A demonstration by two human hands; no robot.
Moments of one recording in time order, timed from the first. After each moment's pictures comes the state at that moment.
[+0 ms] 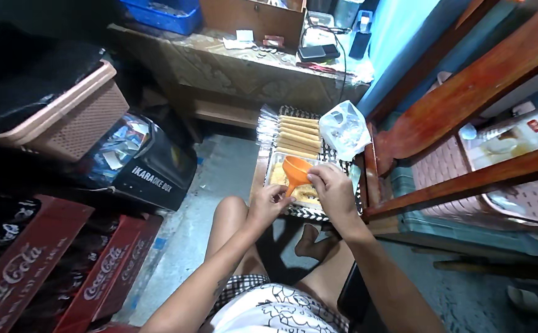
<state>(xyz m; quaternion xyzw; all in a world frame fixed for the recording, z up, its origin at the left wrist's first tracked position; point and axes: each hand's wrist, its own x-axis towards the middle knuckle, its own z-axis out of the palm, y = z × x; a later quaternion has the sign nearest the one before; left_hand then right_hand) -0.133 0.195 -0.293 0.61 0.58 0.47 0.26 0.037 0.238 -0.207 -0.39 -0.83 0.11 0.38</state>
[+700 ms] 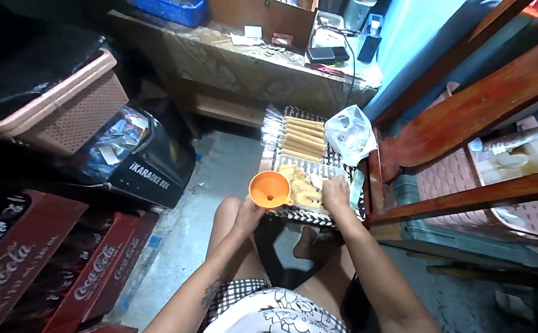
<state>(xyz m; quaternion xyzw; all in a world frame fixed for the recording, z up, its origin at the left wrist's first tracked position) -0.176 0.177 -0.327 0.53 0.60 0.50 0.32 0.032 0.306 -0.278 -0.64 -0.75 0.11 -0.08</state>
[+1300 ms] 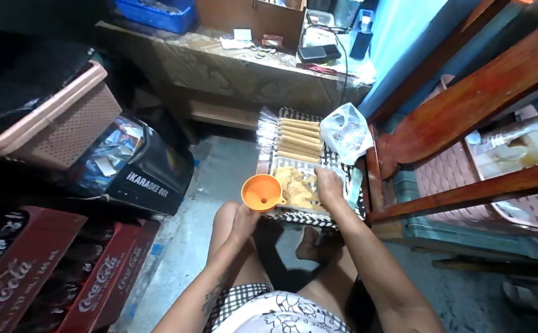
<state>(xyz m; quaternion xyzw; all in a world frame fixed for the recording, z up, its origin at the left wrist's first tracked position) -0.178 0.178 -0.337 0.52 0.63 0.49 0.30 0.023 0.322 -0.268 -0.61 -0.78 0.16 0.03</state>
